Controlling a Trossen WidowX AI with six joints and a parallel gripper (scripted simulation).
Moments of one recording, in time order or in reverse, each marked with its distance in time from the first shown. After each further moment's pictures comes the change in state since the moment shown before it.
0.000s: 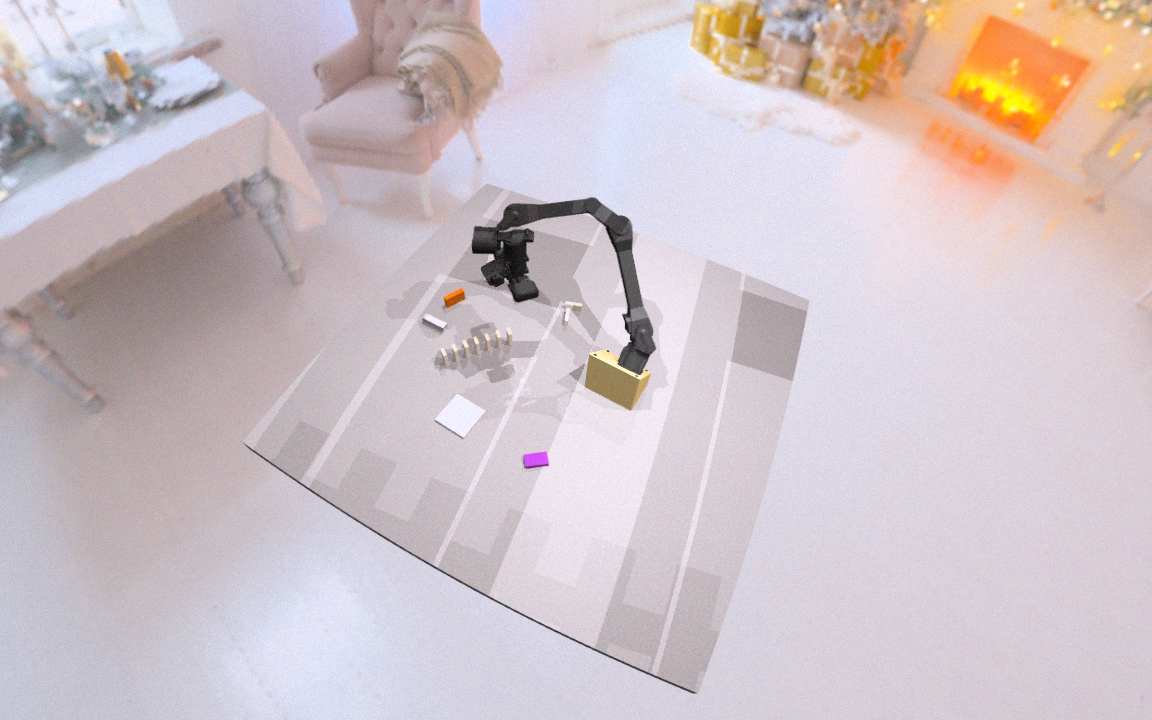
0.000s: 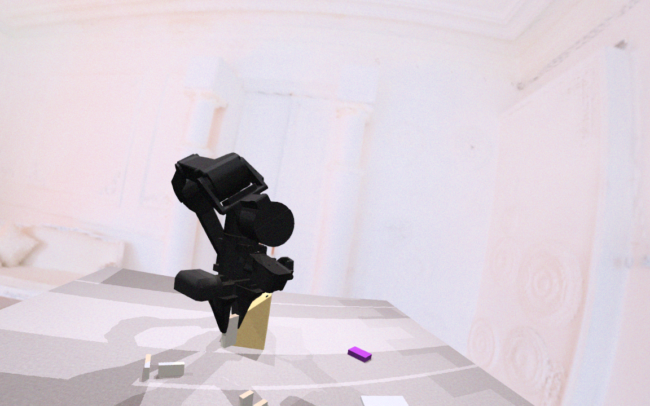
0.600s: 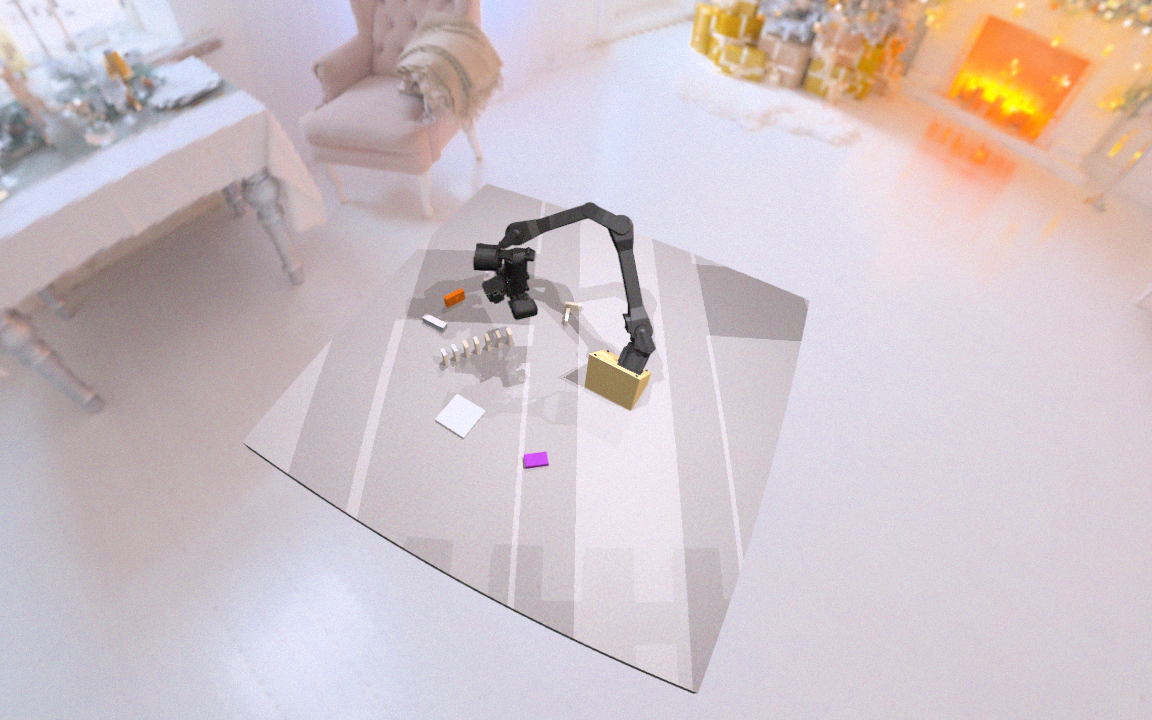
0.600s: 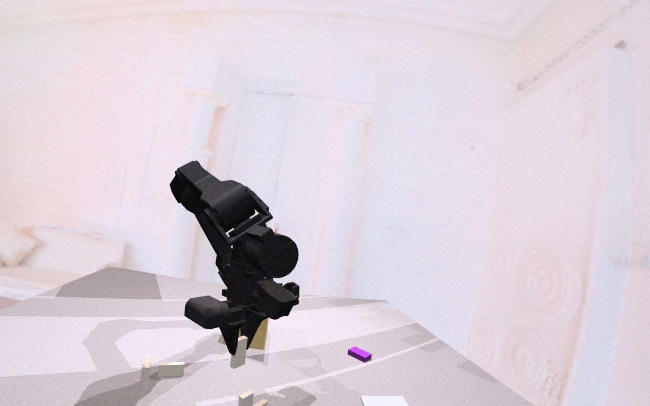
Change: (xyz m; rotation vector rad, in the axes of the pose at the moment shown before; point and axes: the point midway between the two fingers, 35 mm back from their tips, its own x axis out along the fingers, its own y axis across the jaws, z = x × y) arm 0.043 0.021 0.006 0.048 -0.006 0.004
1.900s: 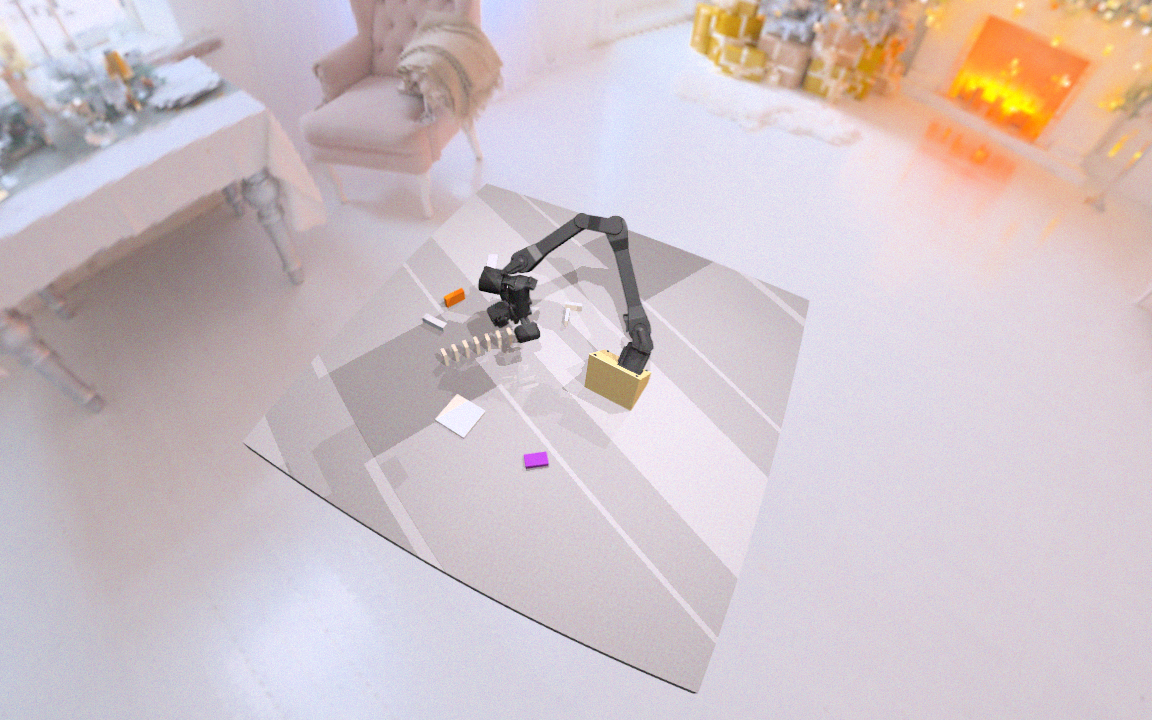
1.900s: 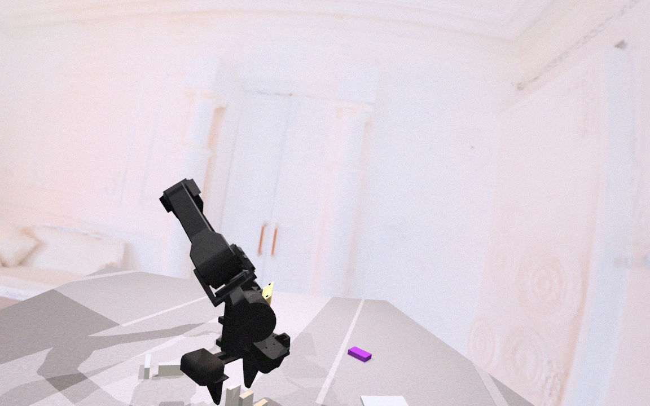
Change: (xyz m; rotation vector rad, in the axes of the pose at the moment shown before) arm 0.092 0.004 -0.009 -0.002 0.016 -0.001
